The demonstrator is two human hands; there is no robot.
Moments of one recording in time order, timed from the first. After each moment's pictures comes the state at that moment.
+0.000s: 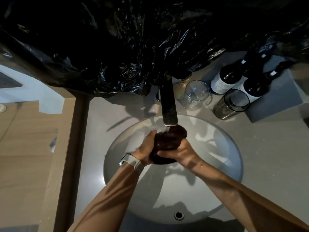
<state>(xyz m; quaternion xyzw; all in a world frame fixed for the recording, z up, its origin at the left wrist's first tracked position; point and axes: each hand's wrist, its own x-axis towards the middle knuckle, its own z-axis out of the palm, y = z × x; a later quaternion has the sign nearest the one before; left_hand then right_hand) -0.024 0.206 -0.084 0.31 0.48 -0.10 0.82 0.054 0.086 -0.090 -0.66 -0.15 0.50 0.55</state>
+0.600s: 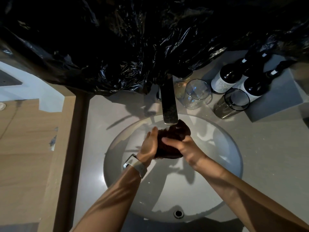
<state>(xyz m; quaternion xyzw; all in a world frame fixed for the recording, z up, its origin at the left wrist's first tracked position) -0.023 0.192 -0.085 0.48 0.51 0.00 0.71 0.066 0.089 -0.074 -0.61 -0.03 0.55 0.58</state>
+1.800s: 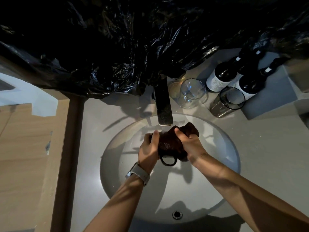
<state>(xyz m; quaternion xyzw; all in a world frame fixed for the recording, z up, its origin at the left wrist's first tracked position) -0.031 0.174 -0.094 0.55 0.51 0.07 0.66 0.077 0.091 -0.070 -0.70 0.14 0.43 0.55</state>
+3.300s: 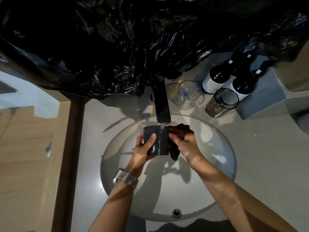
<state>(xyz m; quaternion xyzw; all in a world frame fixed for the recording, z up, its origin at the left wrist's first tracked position) -0.055 0.191 -0.100 0.44 0.44 0.06 0.78 0.068 0.086 -0.079 -0.72 -0.06 0.37 0.58</state>
